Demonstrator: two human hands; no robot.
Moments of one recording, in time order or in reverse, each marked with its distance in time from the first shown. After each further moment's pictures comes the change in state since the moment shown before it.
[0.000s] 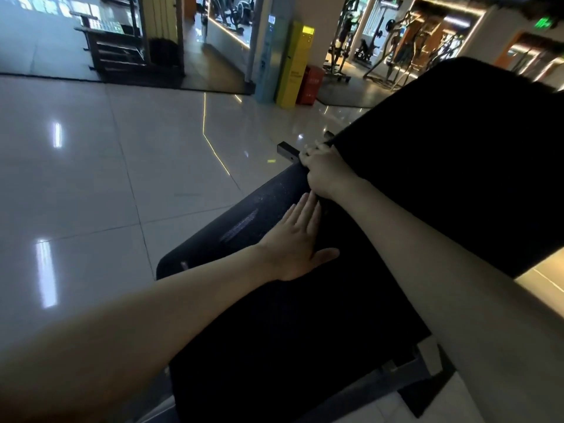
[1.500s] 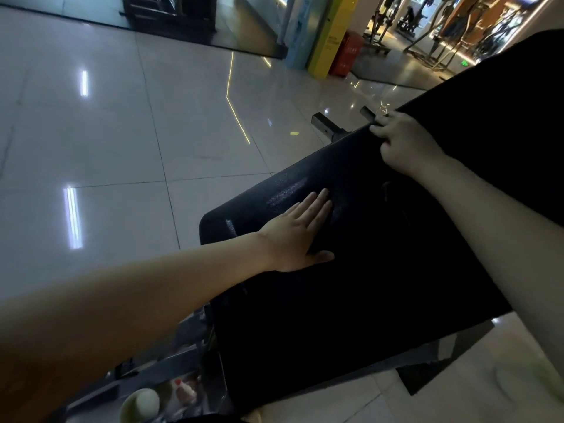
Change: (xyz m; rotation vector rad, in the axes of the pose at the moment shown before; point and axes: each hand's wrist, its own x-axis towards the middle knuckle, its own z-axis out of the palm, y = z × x) left_hand -0.065 -0.052 0.029 -0.020 -0.054 0.027; right_hand -0.008 0.026 -0.005 0.070 0.061 -0.024
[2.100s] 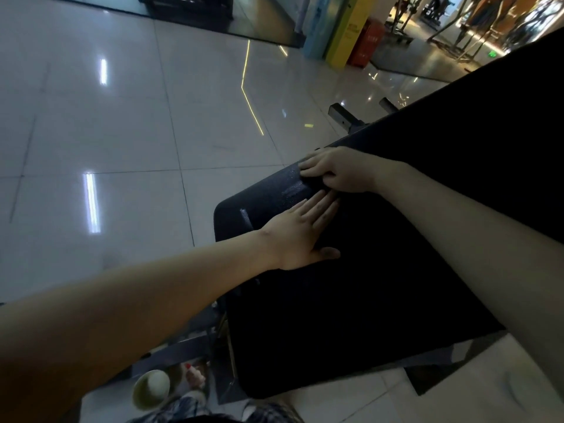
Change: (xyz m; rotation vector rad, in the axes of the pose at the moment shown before) left_hand -0.015 -0.006 0.008 -0.003 -0.010 -0.032; right_hand 0.003 -0.094 0.040 0.086 -0.411 -0.554
